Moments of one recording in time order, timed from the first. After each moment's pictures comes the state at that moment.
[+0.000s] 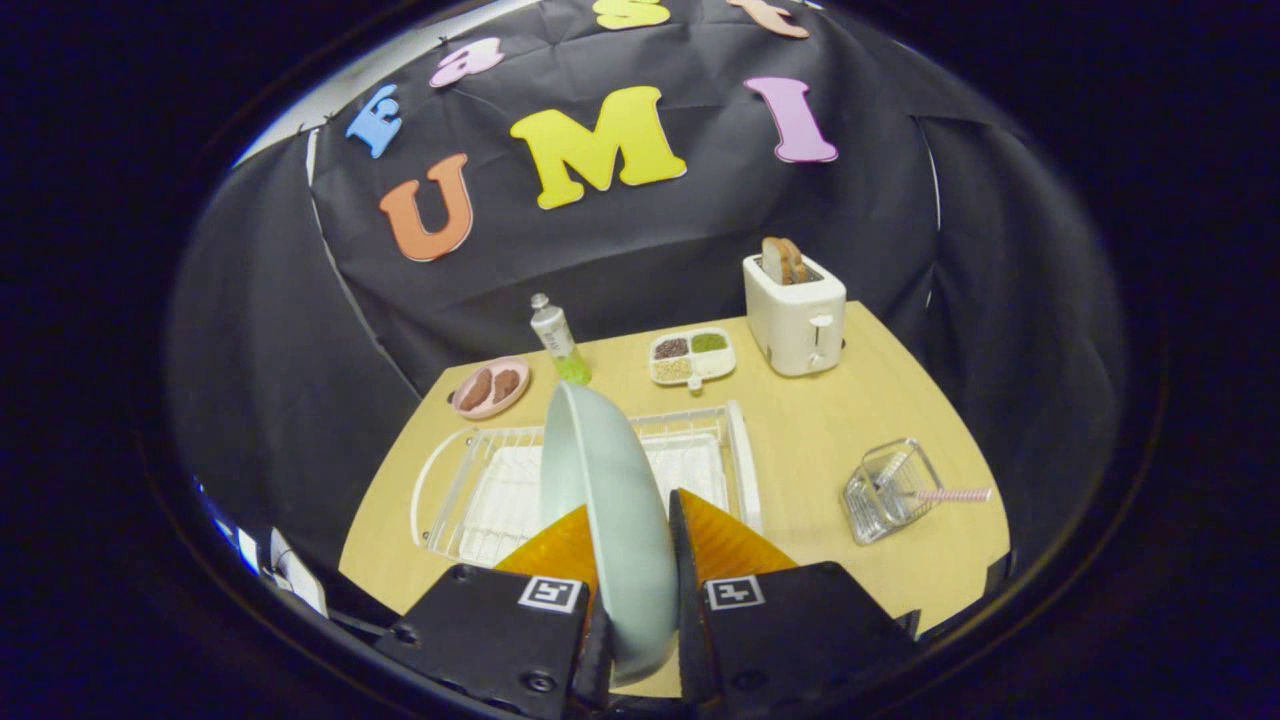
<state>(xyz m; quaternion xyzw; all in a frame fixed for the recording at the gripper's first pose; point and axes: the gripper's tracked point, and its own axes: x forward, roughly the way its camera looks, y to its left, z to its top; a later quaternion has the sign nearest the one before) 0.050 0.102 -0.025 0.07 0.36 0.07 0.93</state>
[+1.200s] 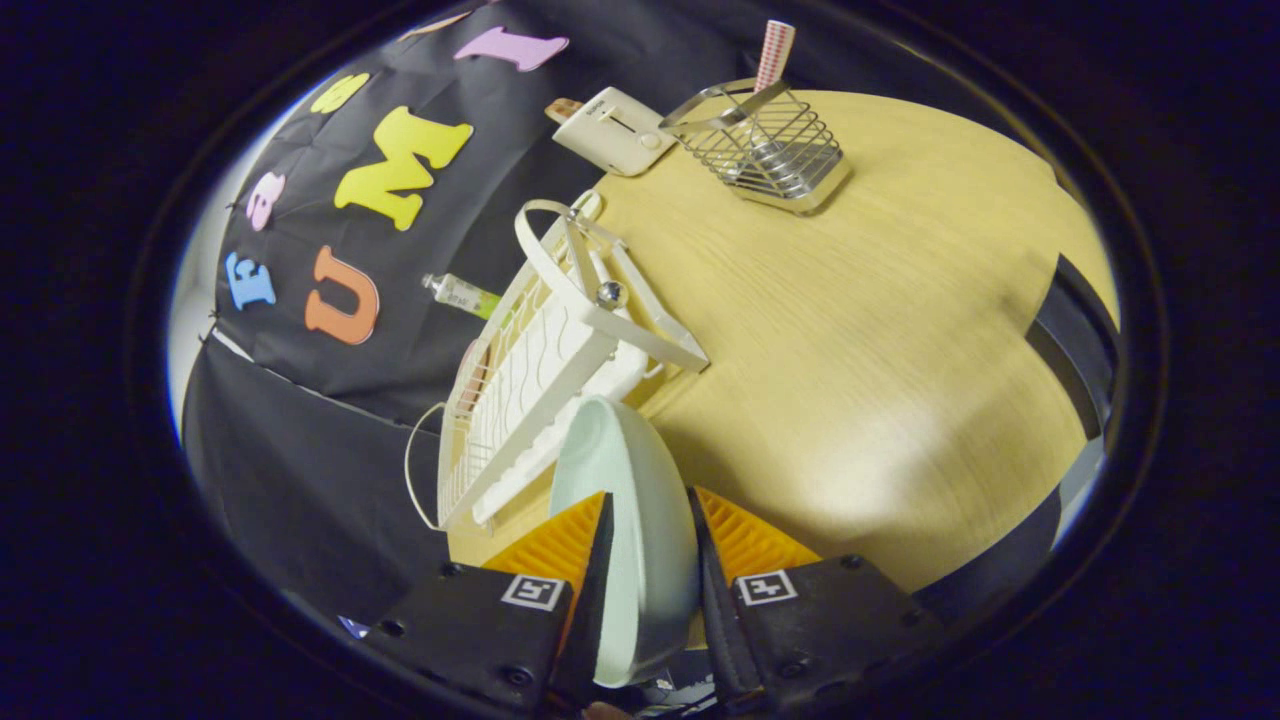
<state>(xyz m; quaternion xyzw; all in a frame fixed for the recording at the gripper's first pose) -0.024 0.085 -0.203 0.37 0.44 0.05 0.81</state>
